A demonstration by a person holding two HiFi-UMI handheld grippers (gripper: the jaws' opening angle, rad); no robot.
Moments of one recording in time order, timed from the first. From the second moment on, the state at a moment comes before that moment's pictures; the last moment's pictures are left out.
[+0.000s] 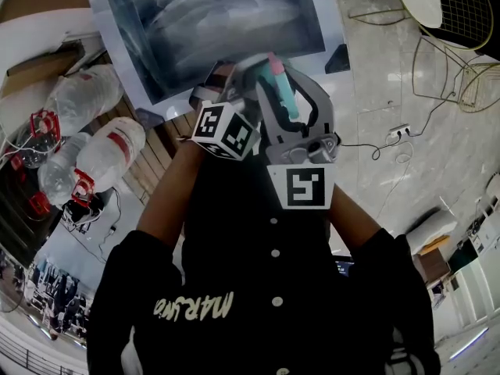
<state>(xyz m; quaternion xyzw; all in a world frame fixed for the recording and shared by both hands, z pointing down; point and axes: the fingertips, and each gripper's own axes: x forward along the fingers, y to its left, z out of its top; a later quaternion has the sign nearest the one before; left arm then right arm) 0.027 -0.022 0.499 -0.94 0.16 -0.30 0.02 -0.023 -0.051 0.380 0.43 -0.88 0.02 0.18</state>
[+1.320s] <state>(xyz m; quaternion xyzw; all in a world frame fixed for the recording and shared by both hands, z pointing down) 0.024 -0.023 0.498 -0.94 0.14 -0.30 0.02 0.020 -0.021 0.338 0.40 -0.91 0.12 0.09</state>
